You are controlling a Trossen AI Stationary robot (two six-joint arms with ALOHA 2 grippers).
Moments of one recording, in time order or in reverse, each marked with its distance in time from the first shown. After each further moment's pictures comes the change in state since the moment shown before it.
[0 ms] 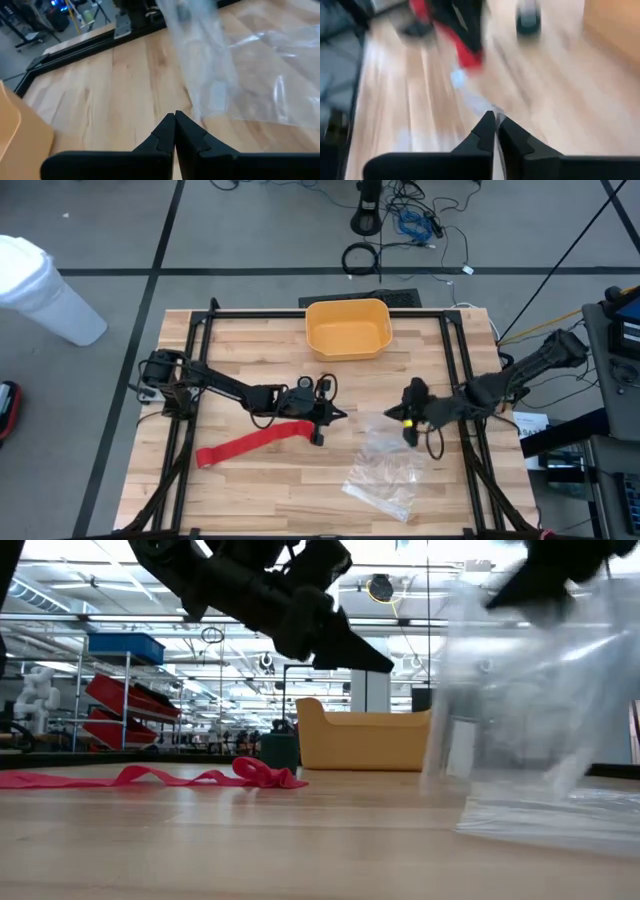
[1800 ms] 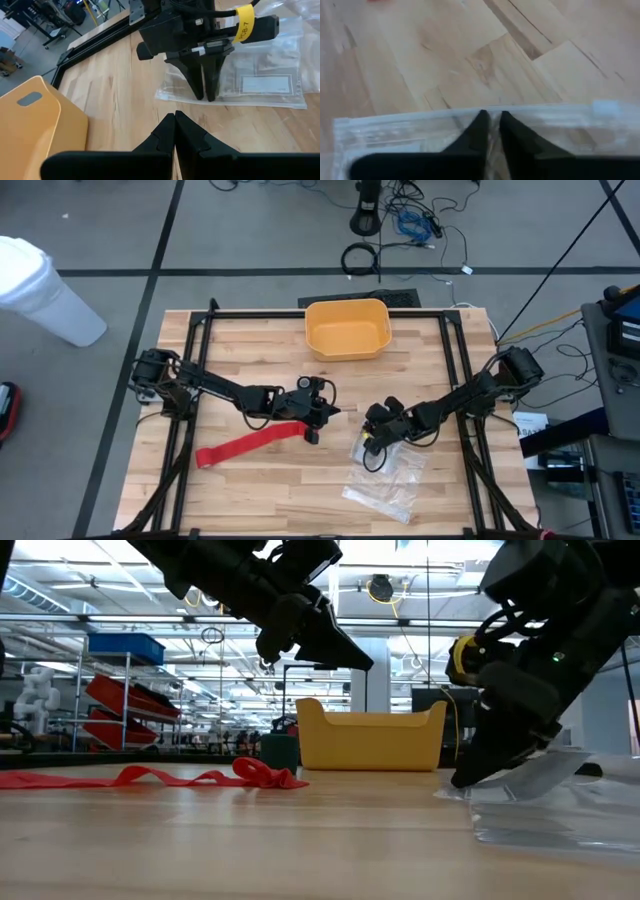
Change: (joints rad) left arm -0.034 -0.065 0.002 -0.144 -0.156 0.096; right arm -0.099 0.732 -0.065 0.328 -0.066 0.173
